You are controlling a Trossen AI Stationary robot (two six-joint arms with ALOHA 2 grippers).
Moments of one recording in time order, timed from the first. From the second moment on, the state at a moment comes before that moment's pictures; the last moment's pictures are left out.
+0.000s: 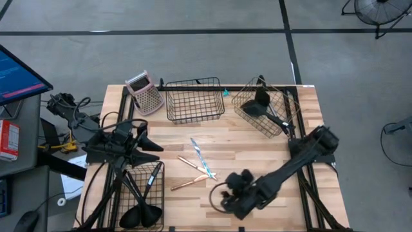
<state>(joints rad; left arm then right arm) -0.66 0.94 1.15 -0.21 -0.49 -0.47 0.68 1.89 1.37 -0.65 0.53 1.30</state>
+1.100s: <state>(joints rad) -0.67 0.83 1.15 -0.21 -0.30 -0.32 0.43 2.07 1.28 -0.16 0.73 0.86</state>
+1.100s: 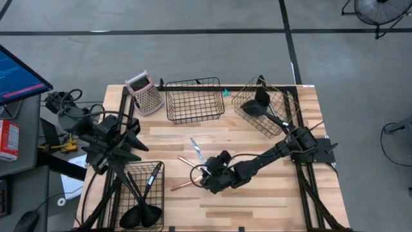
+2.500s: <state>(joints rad) -0.67 0.81 1.15 -0.21 -0.23 -0.35 0.43 2.08 1.29 -0.11 0.69 1.02</state>
